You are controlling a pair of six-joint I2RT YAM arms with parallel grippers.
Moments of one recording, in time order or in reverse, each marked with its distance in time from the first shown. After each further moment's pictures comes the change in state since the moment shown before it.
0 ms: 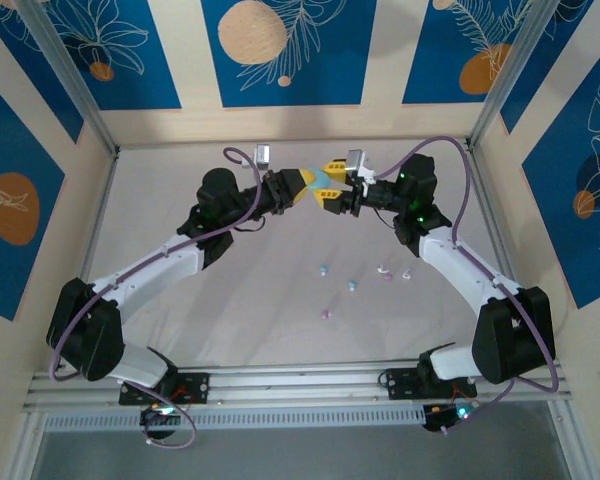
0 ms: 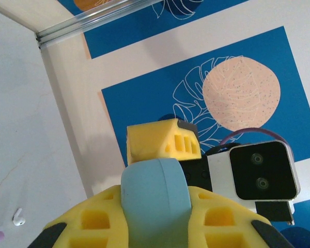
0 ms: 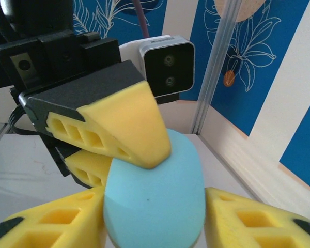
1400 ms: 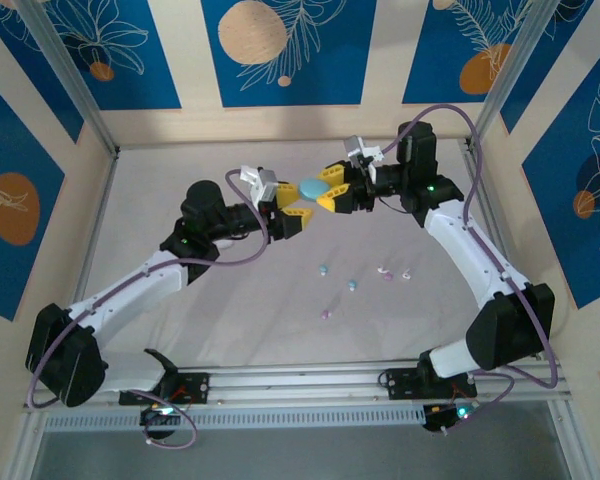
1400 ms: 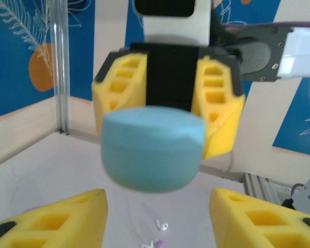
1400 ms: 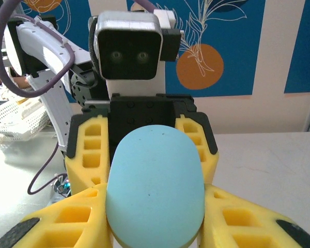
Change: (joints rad) left arm -0.003 -0.154 -0.097 -0.053 0.179 1.083; right arm -0.023 0.076 0.338 -0.604 -0.412 -0.071
